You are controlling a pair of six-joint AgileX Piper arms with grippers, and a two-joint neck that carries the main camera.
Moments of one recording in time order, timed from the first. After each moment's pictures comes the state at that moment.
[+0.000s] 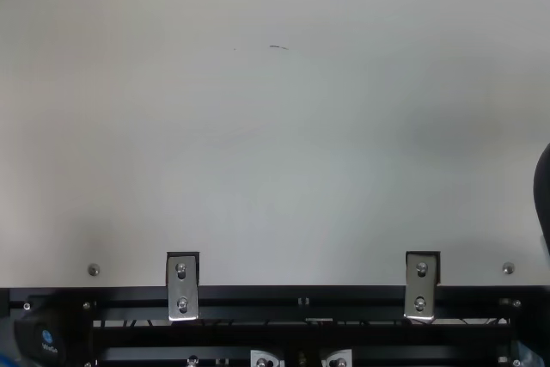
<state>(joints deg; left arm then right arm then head) 29.7 124.2 -71.9 6.8 20.6 -49.2 -4.0 13.5 -20.2 5.1 38.2 -6.5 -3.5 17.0</state>
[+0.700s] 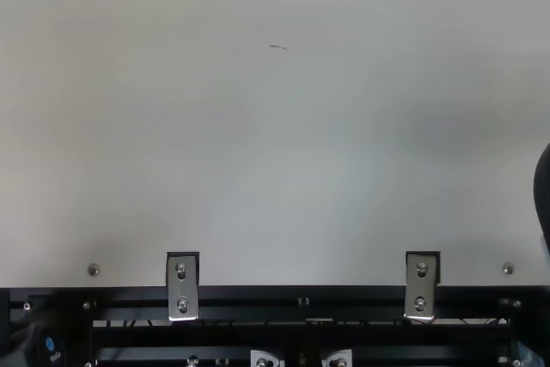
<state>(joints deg) 20.6 91.0 -64.8 2.5 28.6 -39.7 -4.0 13.5 -20.2 5.1 38.2 -6.5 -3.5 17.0</state>
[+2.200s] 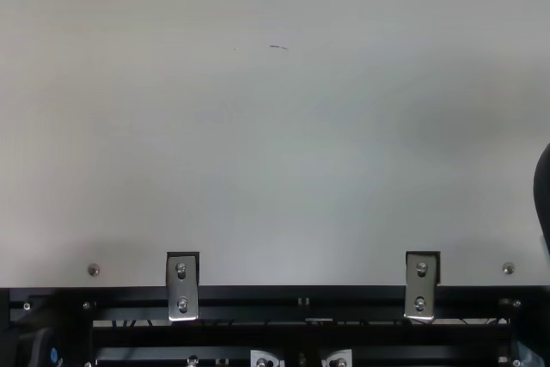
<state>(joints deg) 9.9 69.2 -62.8 -12.5 54.3 -19.1 -4.0 13.5 -20.2 5.1 38.2 -6.5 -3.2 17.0</state>
